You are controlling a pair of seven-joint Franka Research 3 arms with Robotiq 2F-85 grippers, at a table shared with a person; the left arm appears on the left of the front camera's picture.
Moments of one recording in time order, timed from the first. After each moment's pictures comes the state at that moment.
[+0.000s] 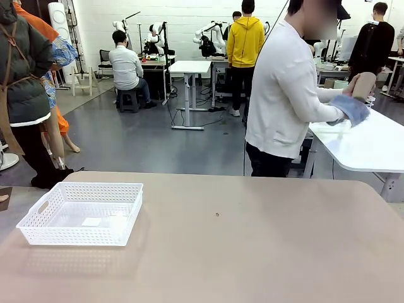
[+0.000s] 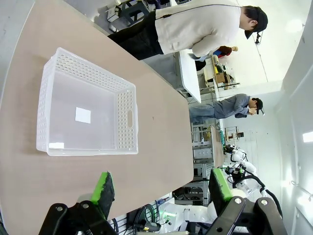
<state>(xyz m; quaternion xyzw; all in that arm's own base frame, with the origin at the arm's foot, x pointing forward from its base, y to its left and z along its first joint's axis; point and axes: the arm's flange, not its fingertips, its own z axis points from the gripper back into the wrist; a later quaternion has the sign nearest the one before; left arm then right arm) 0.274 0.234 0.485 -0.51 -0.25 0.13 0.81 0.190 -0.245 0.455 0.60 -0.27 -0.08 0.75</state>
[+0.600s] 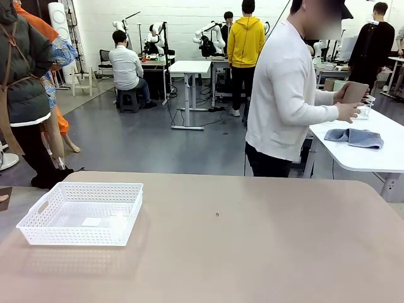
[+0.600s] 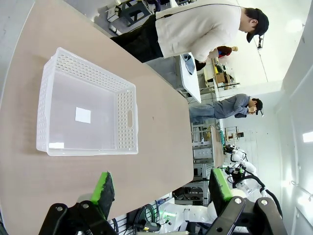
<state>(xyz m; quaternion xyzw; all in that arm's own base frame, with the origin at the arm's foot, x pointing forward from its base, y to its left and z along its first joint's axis) 0.274 0.234 0.485 -0.51 -0.25 0.13 0.81 0.190 -0.245 0.455 0.60 -0.27 -0.08 0.75</state>
